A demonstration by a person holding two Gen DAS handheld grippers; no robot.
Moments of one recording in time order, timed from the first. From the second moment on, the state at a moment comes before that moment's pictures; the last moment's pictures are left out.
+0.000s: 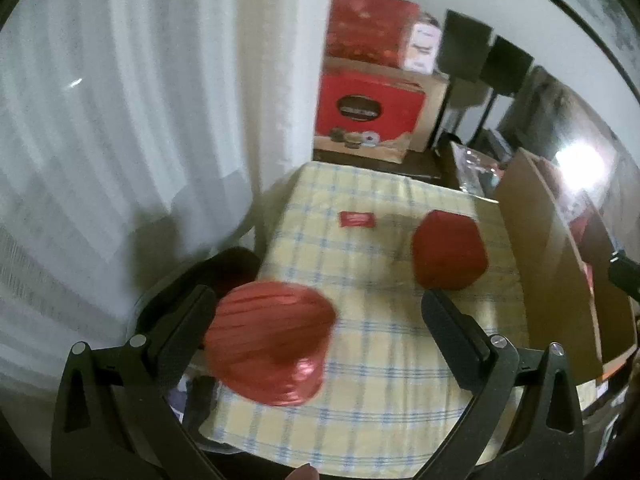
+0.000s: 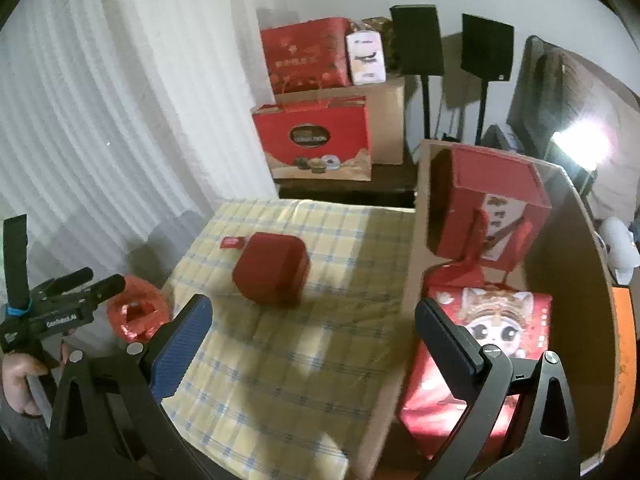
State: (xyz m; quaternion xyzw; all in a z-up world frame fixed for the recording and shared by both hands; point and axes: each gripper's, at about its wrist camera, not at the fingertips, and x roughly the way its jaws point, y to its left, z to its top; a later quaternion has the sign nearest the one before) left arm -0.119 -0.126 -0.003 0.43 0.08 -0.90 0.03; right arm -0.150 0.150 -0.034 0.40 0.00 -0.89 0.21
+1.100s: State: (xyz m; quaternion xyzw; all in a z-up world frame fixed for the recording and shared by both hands) left arm -0.080 -0.193 -0.058 0.44 0.14 -0.89 -0.01; right arm -0.150 -0.006 -0.092 0.48 -0.02 -0.80 0.35
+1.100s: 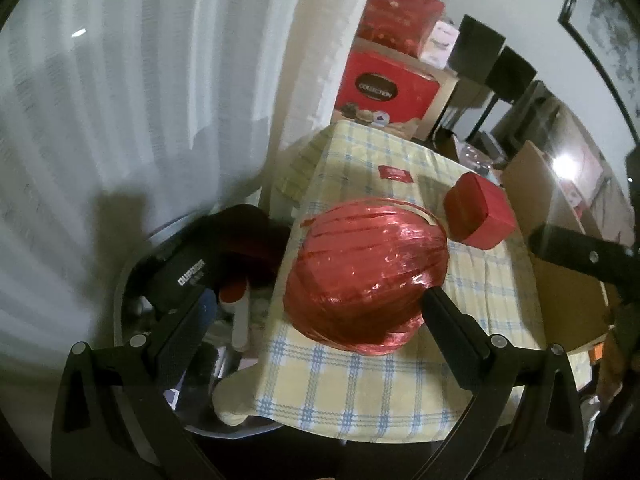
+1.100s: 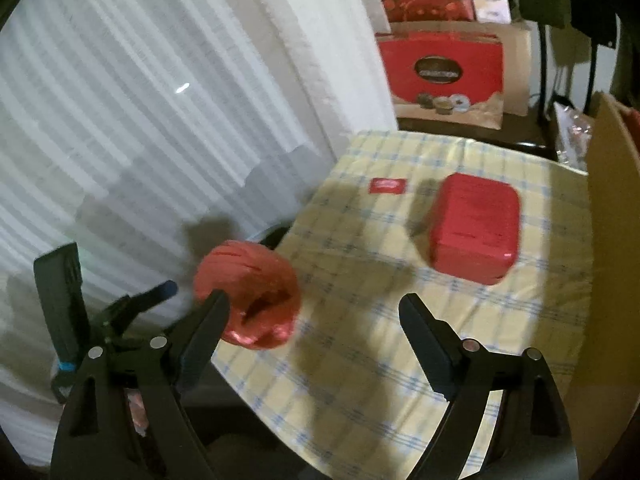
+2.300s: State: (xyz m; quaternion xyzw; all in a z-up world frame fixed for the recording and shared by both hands) left arm -0.093 -0.169 -0.084 0.45 0.11 -0.89 -0.04; right arm -0.166 -0.081 -0.140 0.56 -0.10 -0.70 0.42
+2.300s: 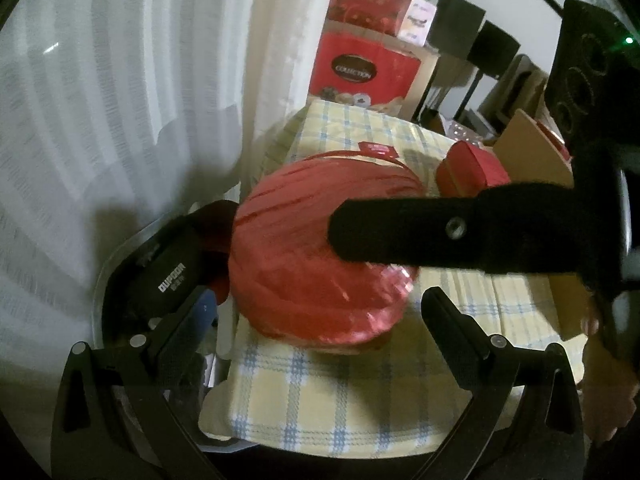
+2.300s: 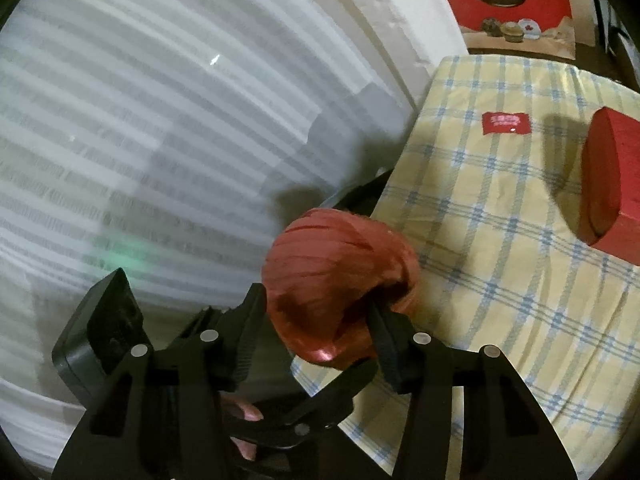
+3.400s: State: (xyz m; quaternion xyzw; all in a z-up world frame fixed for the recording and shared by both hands) left arm -0.102 -0.106 -0.043 0.43 0.10 -0.89 -0.10; right arm -0.166 -0.014 -0.095 0.53 -0.14 -0.73 0.41
